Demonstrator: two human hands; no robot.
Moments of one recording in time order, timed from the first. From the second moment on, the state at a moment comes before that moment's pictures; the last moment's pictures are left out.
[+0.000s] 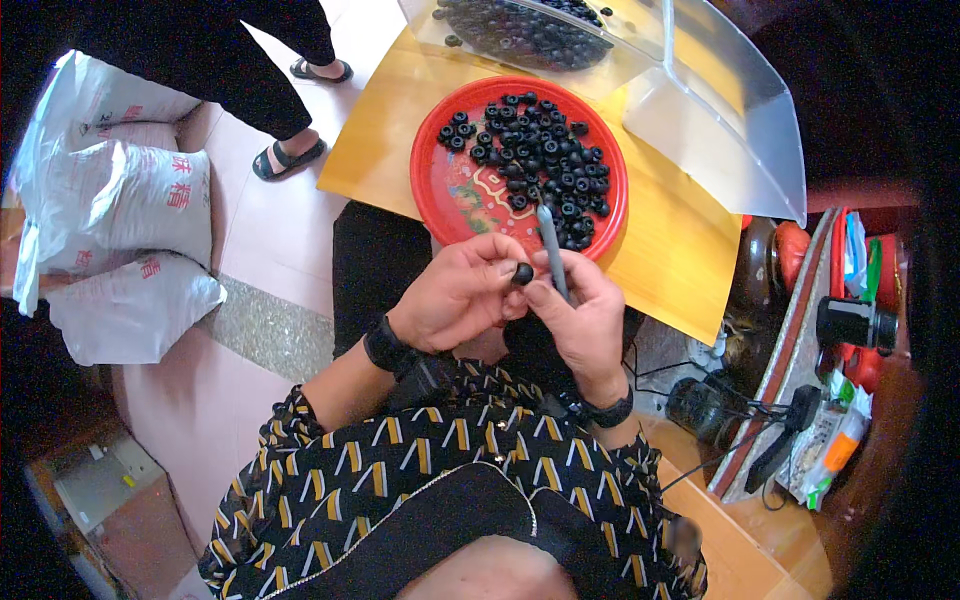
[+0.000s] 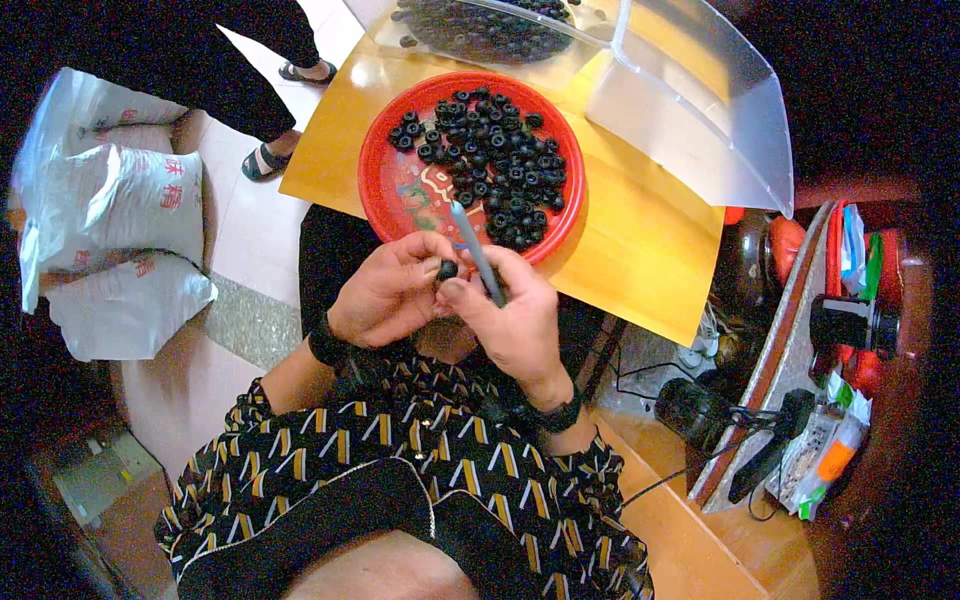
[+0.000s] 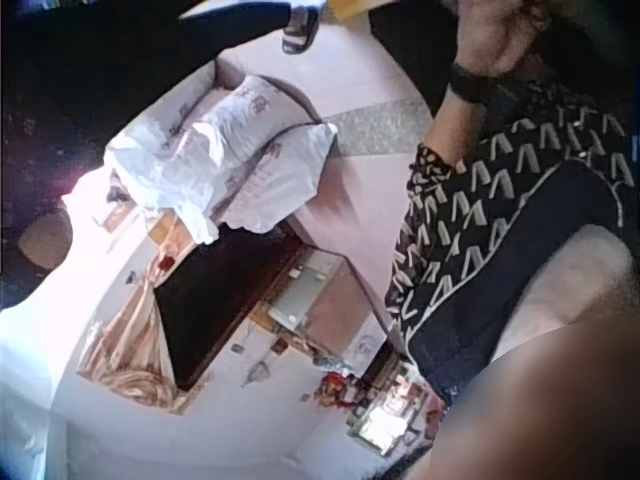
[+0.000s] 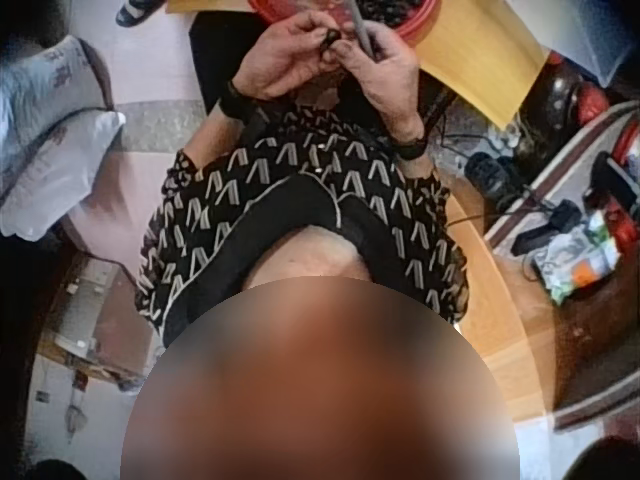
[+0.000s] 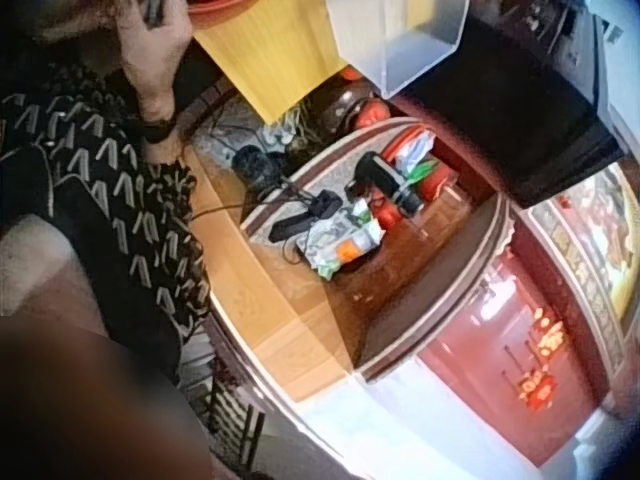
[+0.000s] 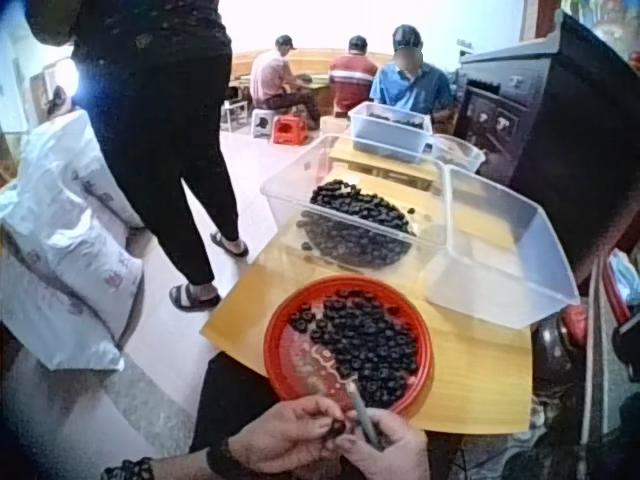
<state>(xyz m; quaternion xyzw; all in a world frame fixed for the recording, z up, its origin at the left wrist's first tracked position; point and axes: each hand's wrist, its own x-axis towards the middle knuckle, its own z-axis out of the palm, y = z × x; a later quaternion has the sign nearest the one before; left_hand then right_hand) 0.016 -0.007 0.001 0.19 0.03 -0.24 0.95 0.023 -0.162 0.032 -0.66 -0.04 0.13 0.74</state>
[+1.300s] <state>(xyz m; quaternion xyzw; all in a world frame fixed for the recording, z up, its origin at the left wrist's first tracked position) 0.021 -0.007 -0.002 0.17 0.02 -0.22 0.96 0.016 -0.197 0.029 -0.85 -0.18 -0.06 0.48</state>
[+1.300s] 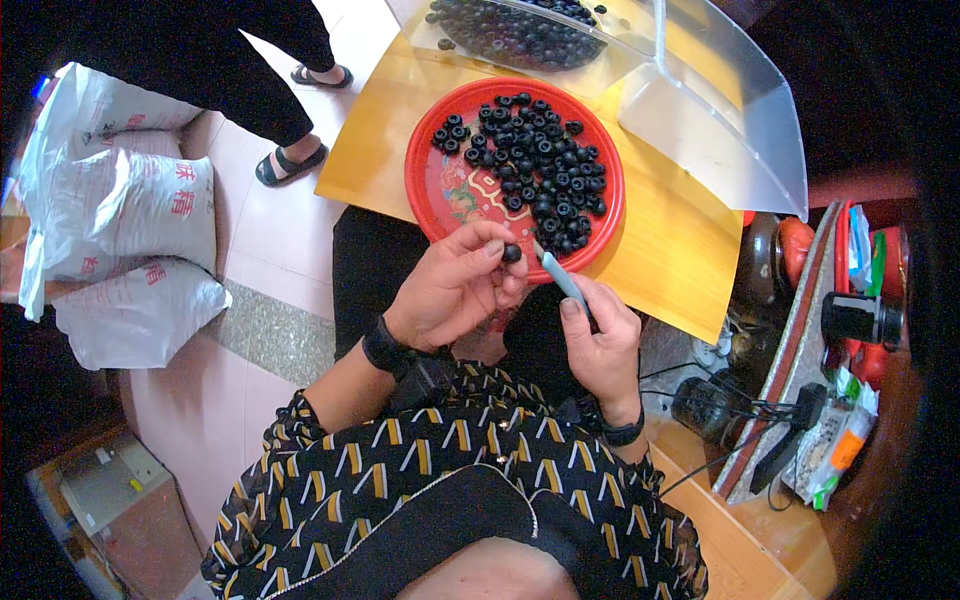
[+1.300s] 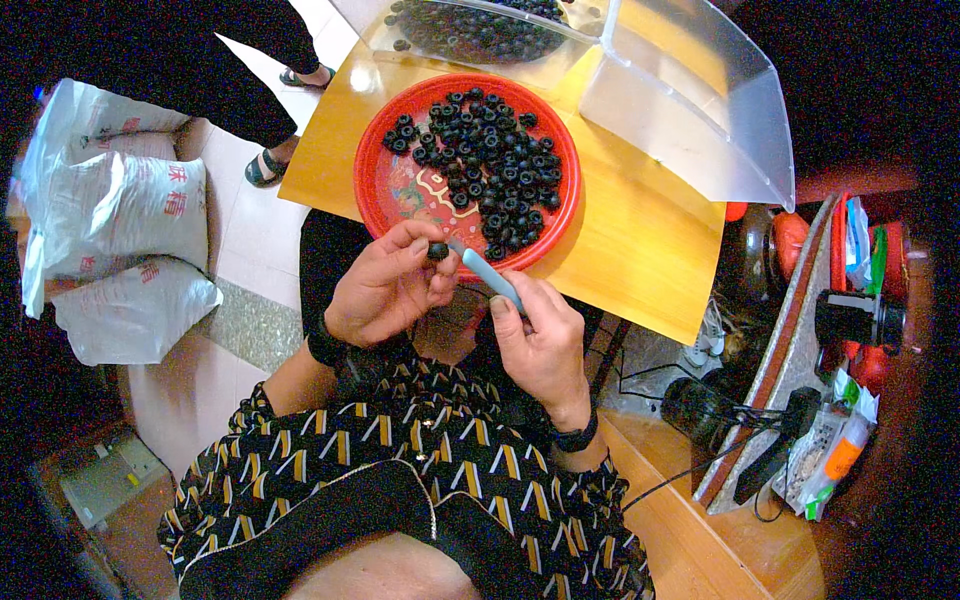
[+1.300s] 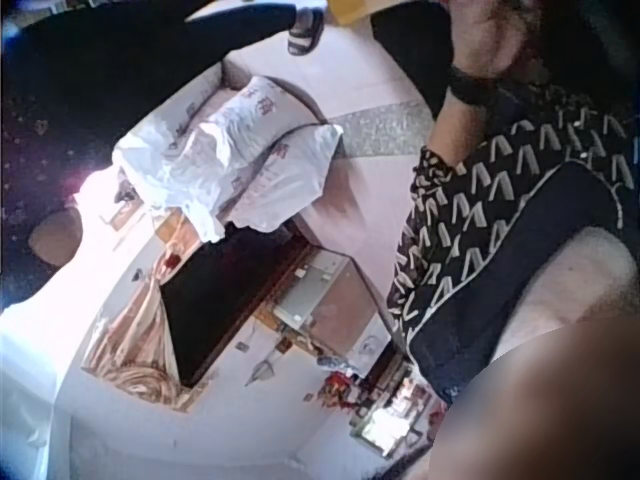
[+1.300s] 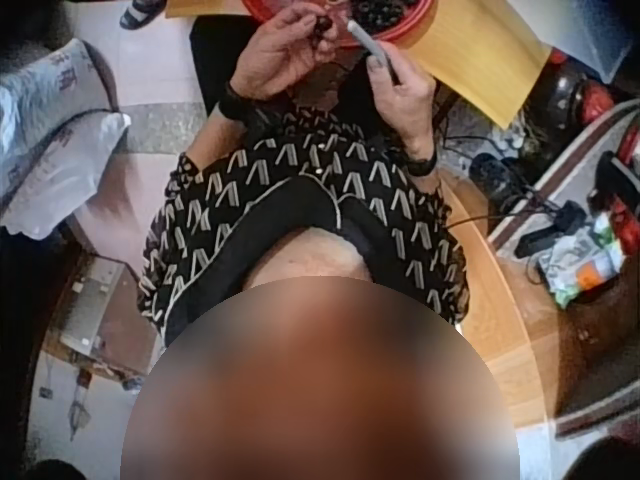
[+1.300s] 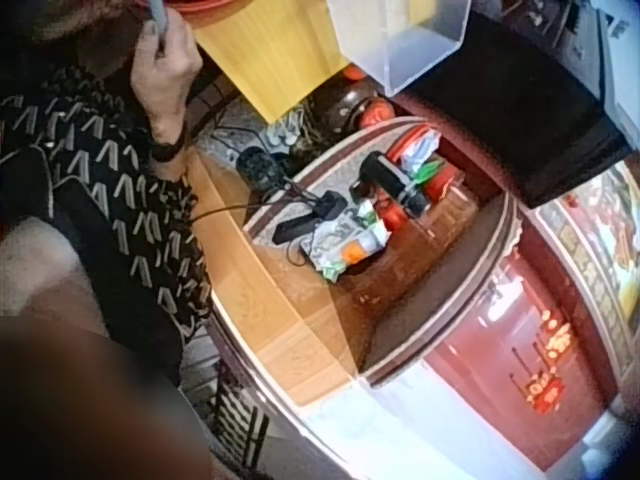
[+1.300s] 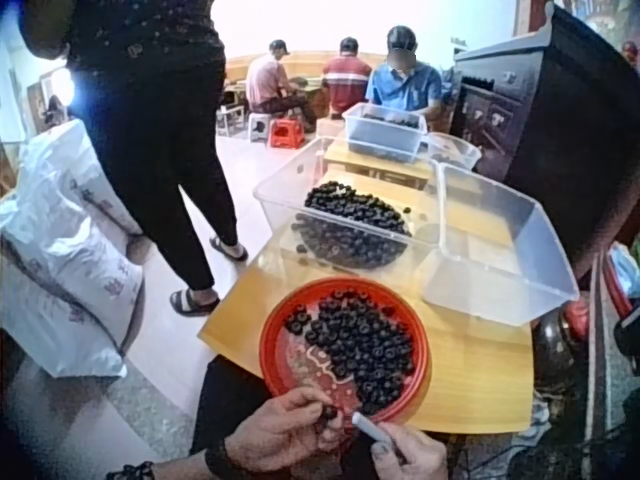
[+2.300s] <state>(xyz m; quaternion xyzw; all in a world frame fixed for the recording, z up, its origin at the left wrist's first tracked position) 0.019 -0.007 0.004 0.15 0.02 -0.23 0.96 0.017 -0.201 0.031 -0.87 -0.26 -0.07 0.41</state>
